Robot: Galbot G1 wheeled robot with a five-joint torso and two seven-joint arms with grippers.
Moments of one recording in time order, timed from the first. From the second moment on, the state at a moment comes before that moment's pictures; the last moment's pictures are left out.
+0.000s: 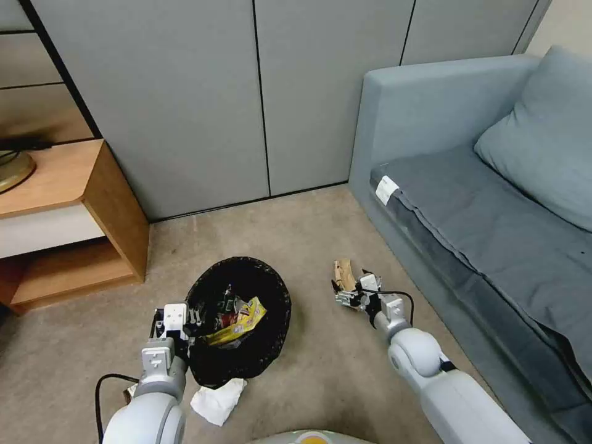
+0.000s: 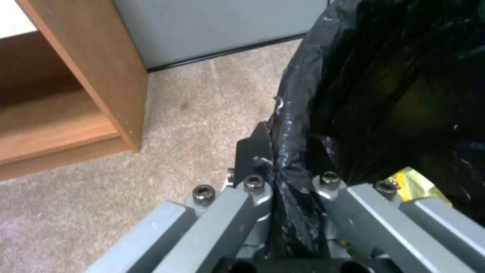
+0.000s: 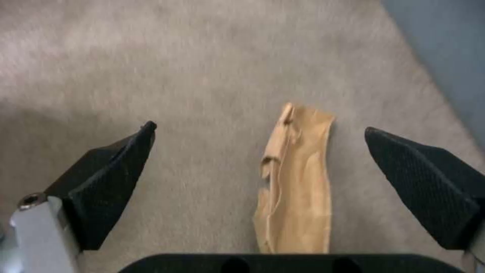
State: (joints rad) left arm 1.68 -1.47 -0.60 -2.15 -0.03 0.35 -0.11; right arm -1.05 1.21 0.09 1.38 0.32 -0.13 -0.02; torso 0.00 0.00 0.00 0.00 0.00
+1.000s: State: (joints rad) left arm 1.69 -1.48 -0.60 -2.14 -0.03 0.35 -0.11; right arm -0.83 1.34 0.14 0.84 0.26 -0.01 -0.19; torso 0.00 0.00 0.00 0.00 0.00
